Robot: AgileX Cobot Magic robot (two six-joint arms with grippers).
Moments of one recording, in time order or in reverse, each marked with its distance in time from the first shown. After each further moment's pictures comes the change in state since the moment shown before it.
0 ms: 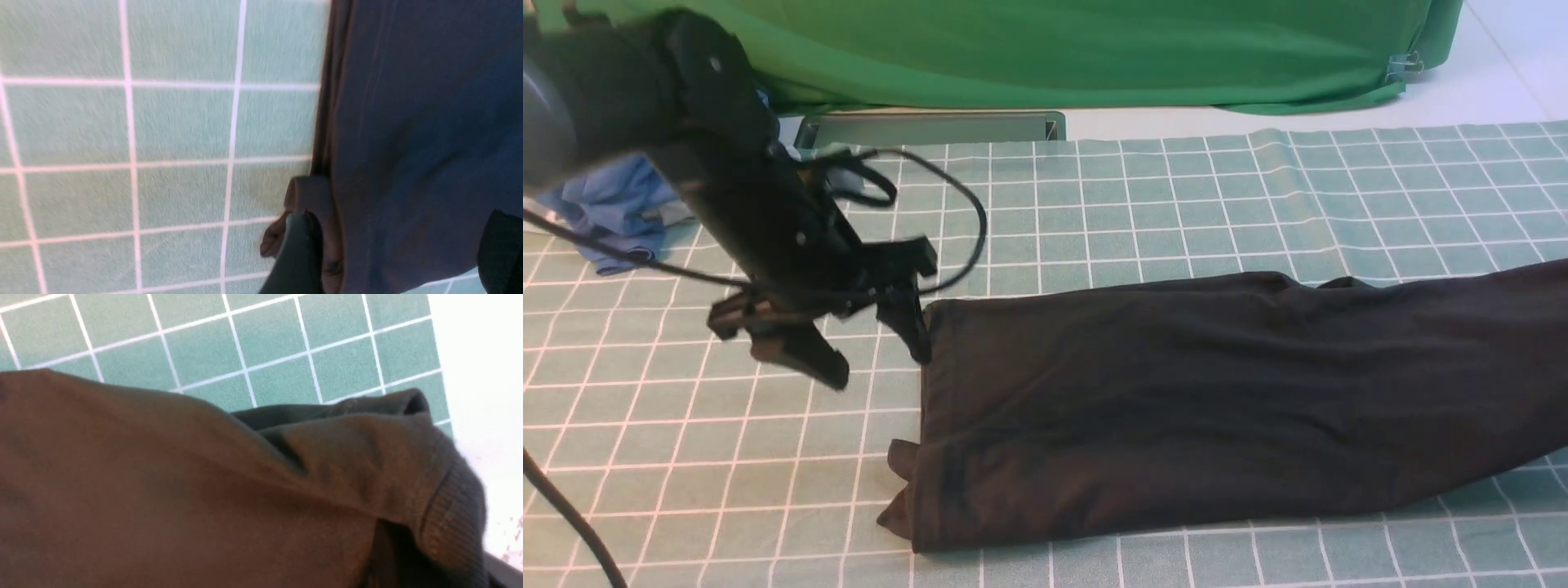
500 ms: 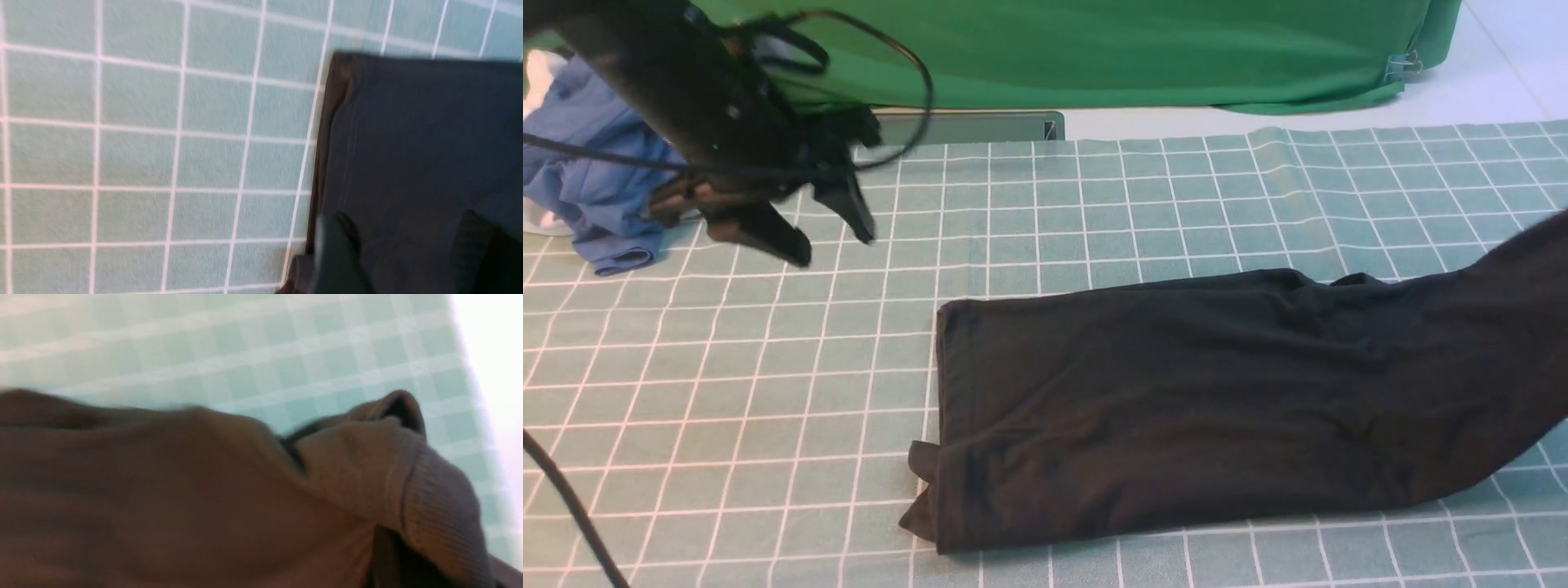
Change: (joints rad) right arm 0.216 -0.124 -0.089 0.121 0.026 0.082; left arm 0.127 0.000 -0.238 0.016 0.061 -0.021
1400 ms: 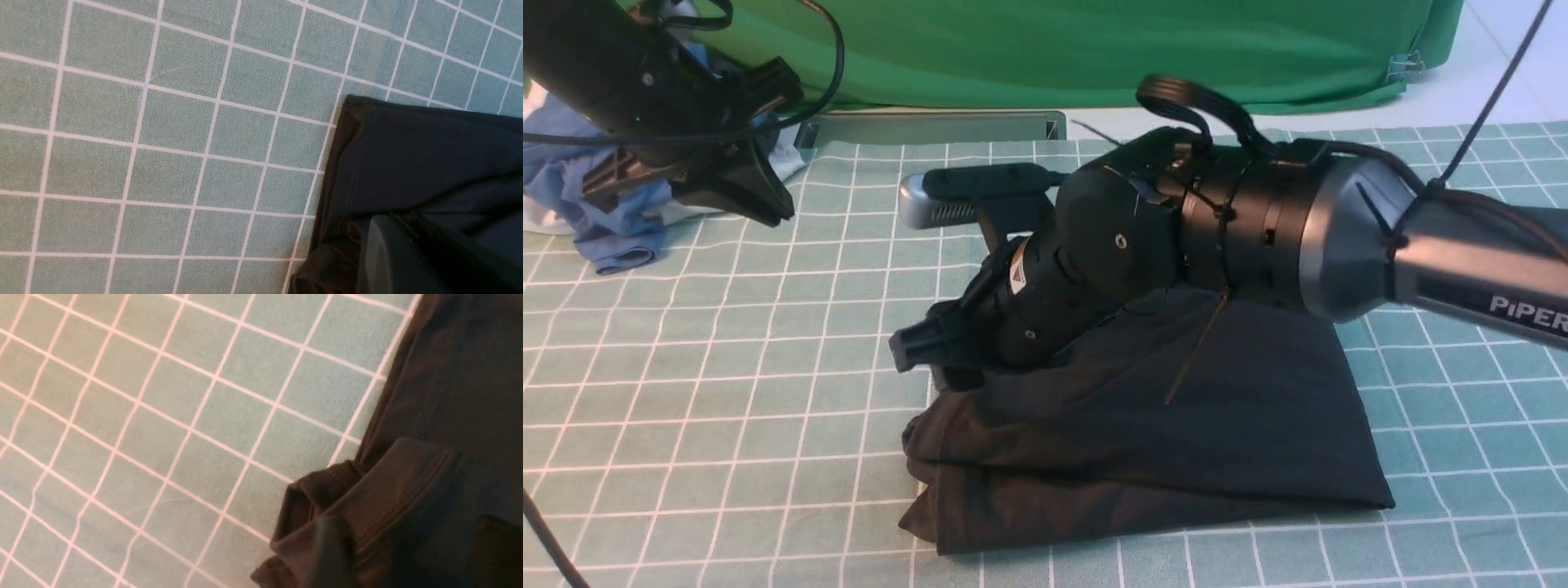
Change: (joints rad) right arm 1.006 0.435 -0.009 0.133 -0.531 0.354; left arm 0.105 0.000 -0.010 -0.062 0.002 0.028
